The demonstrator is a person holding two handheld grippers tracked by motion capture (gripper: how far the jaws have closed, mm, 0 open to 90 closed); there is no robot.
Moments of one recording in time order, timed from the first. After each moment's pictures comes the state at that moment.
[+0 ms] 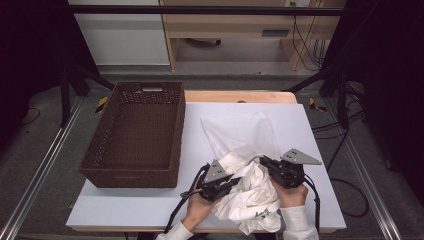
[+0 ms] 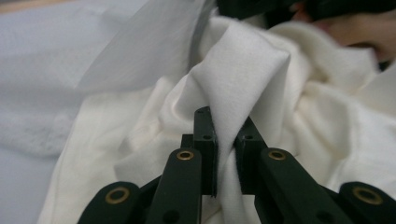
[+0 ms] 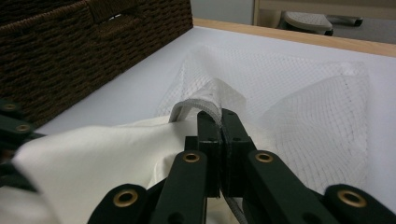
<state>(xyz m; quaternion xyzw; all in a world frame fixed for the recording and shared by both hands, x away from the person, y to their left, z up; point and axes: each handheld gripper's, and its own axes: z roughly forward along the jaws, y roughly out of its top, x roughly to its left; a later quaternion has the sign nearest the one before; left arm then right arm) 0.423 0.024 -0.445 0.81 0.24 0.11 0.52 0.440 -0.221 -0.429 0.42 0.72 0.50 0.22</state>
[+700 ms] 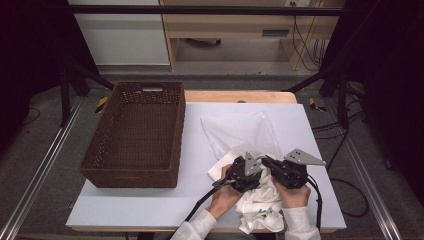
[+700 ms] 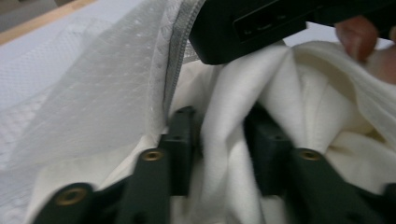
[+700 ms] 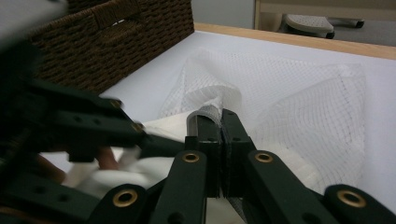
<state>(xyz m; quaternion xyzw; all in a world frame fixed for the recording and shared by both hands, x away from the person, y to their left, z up) 0.448 -0.039 -0.444 0.84 0.24 0.17 0.45 0.436 -0.226 -0.425 0.42 0.72 0.51 0.22</state>
